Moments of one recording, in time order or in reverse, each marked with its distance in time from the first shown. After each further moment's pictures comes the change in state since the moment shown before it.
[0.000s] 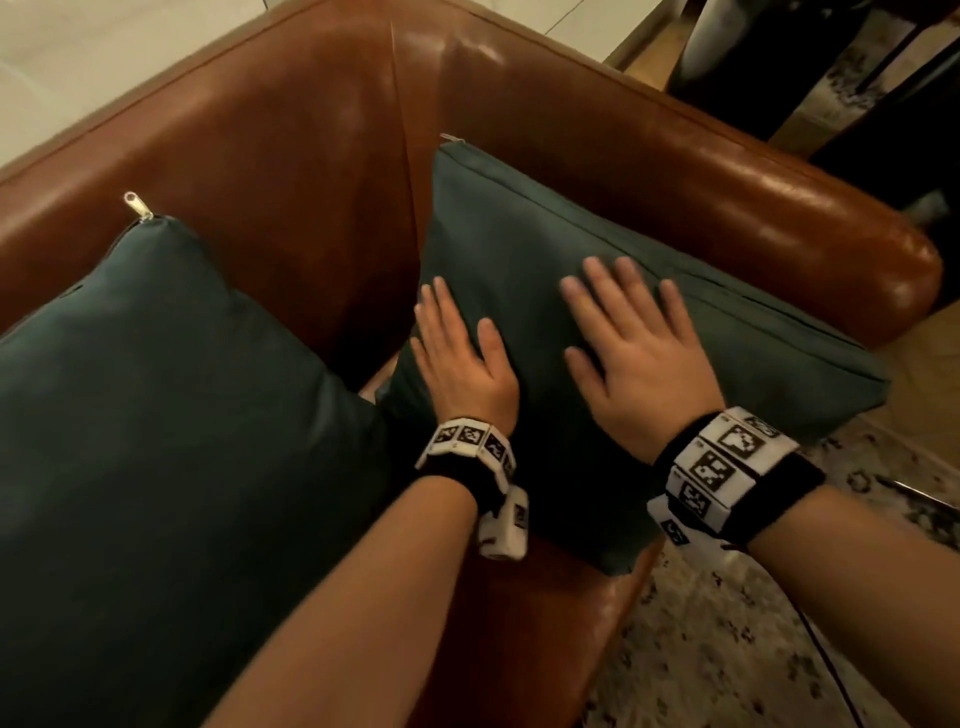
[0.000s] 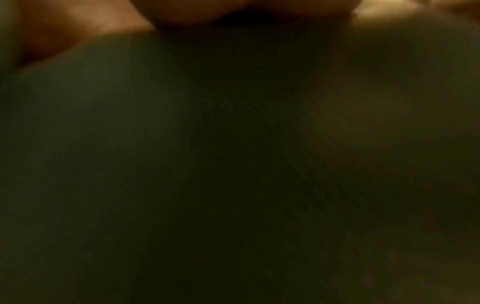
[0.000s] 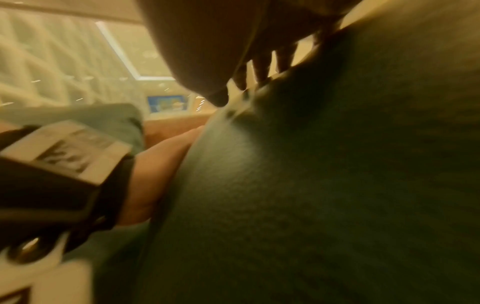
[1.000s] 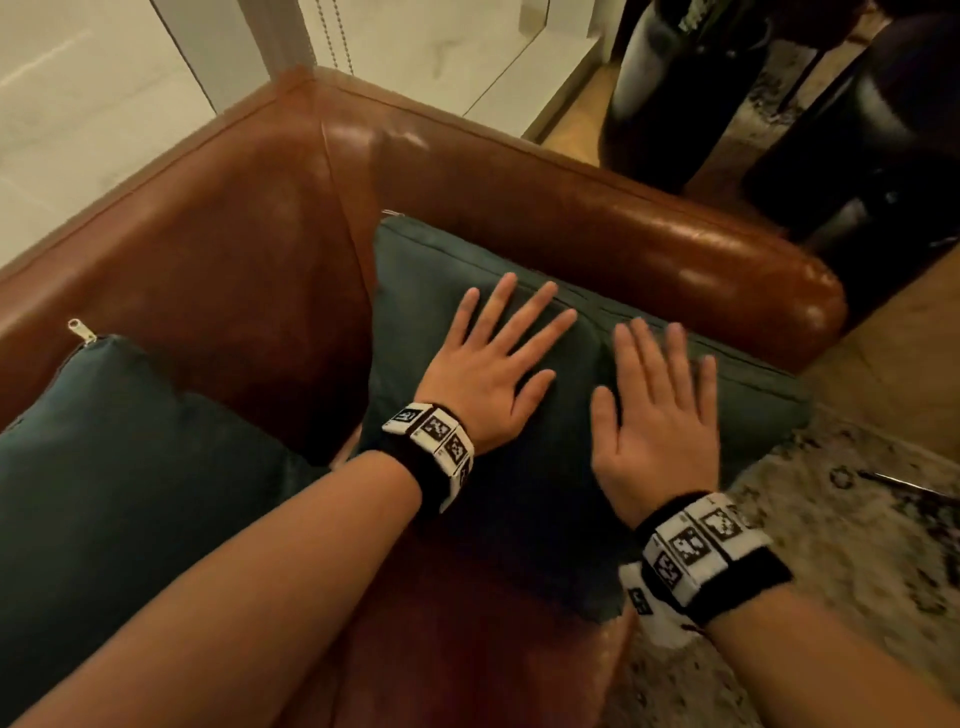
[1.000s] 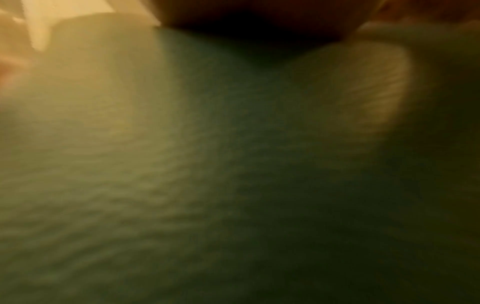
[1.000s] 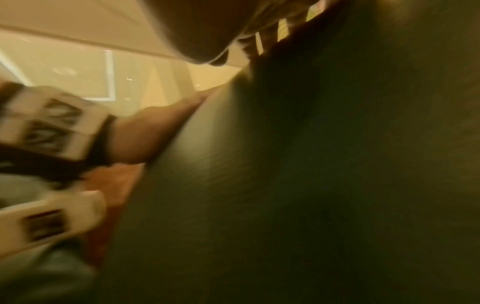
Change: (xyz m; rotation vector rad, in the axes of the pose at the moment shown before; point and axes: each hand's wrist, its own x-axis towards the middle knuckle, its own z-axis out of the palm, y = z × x) left_hand 0.046 0.069 -0.014 0.652 -0.456 1.004; right_hand -0.032 0.018 0.003 0.142 0.155 0.452
